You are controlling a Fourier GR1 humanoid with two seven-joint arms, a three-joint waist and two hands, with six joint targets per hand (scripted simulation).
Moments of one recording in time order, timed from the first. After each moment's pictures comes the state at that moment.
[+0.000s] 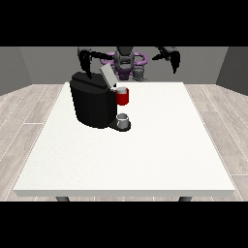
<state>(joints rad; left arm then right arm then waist) -0.33 0.01 0.14 -1.23 -0.15 -0.27 -0.13 -0.56 -0.19 -0.20 -1.06 -0.06 0.01 0.10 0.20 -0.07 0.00</state>
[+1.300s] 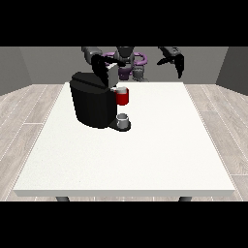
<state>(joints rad) -0.27 0.09 0.14 -1.40 -0.10 -0.25 -0.08 -0.80 -0.19 -0.11 -0.99 0.03 -0.01 0.12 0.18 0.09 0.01</state>
